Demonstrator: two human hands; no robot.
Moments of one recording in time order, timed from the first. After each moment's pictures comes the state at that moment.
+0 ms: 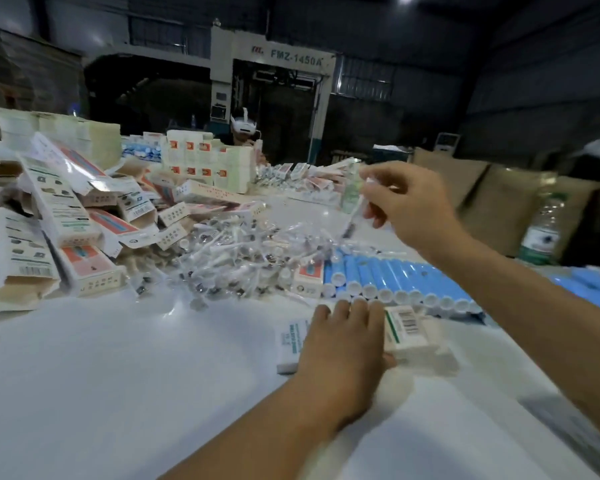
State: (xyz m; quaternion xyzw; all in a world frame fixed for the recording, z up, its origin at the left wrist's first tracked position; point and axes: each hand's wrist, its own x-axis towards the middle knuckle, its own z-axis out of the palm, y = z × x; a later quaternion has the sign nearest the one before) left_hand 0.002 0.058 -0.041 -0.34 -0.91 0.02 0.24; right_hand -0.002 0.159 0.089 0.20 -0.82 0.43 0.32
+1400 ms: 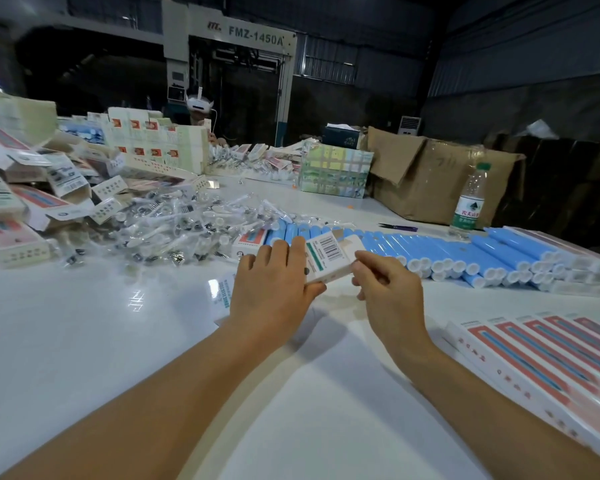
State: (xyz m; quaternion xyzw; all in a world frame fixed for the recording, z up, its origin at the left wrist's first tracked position) left_hand 0.040 0.091 -0.051 -0.19 -0.92 -0.12 0.33; right_hand 0.094 0.235 -0.033 -0.02 -0.78 0.52 0.36
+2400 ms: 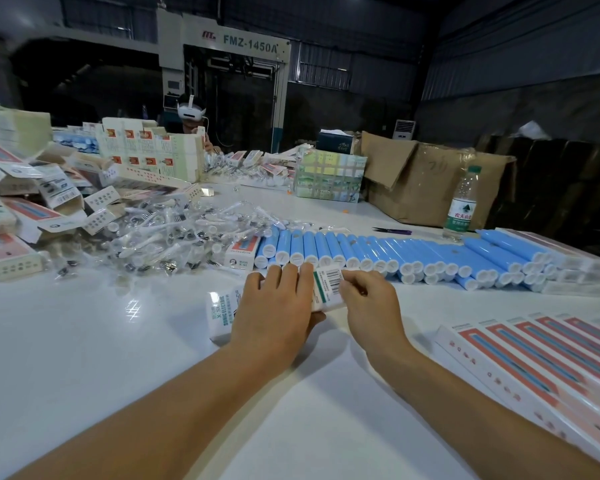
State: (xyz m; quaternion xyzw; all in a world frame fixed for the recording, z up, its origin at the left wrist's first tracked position) left_hand 0.056 0.099 -0.060 -0.23 -0.92 -0.01 0.33; right_hand 0.082 0.233 -0.045 -0.07 -0.80 0.51 0.30
